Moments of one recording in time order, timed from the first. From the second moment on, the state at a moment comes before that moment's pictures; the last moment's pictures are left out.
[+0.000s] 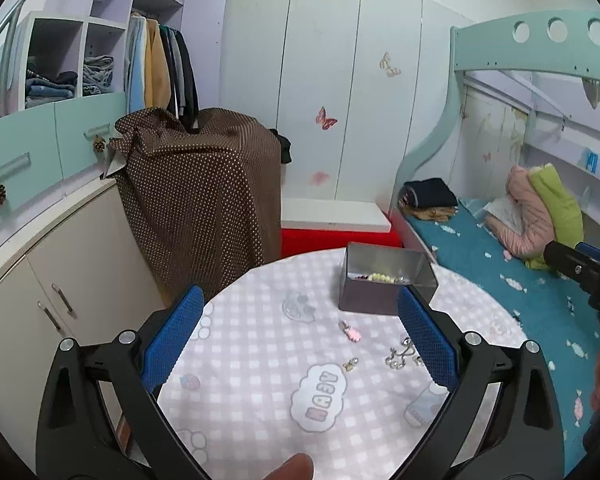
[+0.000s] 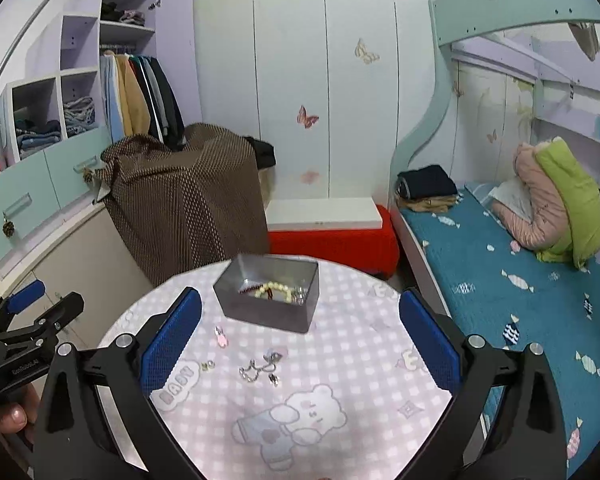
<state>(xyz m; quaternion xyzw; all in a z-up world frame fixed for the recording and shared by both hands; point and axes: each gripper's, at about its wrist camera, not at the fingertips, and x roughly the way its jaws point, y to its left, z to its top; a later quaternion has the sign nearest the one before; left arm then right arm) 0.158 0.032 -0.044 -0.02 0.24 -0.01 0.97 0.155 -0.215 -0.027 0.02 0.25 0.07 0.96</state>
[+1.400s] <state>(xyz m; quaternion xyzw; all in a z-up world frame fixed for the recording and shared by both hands) 0.280 -0.016 -0.213 0.03 0.43 -0.09 0.90 0.213 -0.211 -0.147 0.00 0.43 0.10 0.90</state>
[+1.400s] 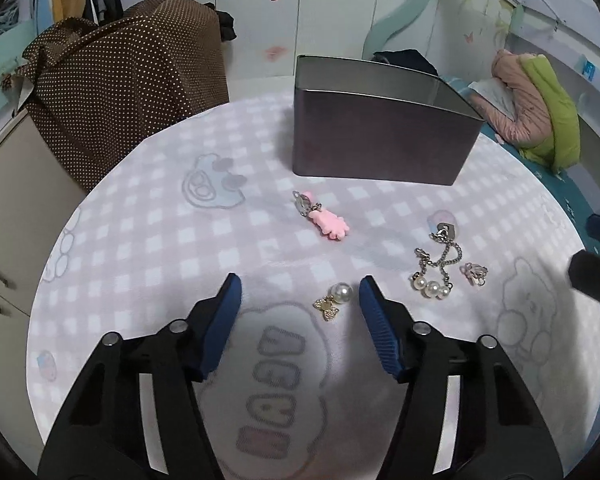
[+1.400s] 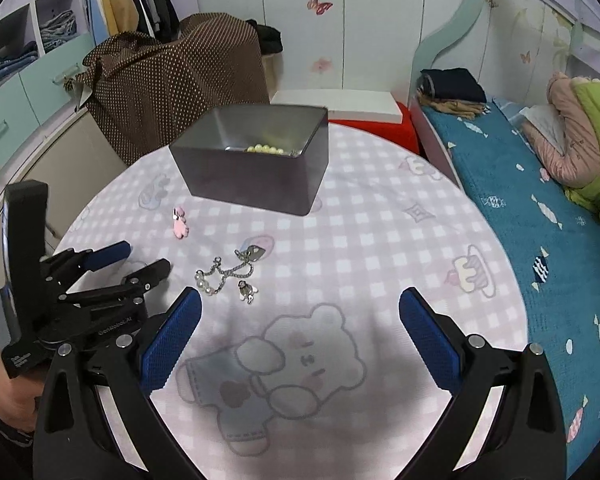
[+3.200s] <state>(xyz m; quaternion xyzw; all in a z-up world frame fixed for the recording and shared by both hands) 0.299 -0.009 -0.051 -0.01 0.30 -0.14 0.94 0.279 -0.187 -0.039 -0.02 0.31 0.18 0.93</state>
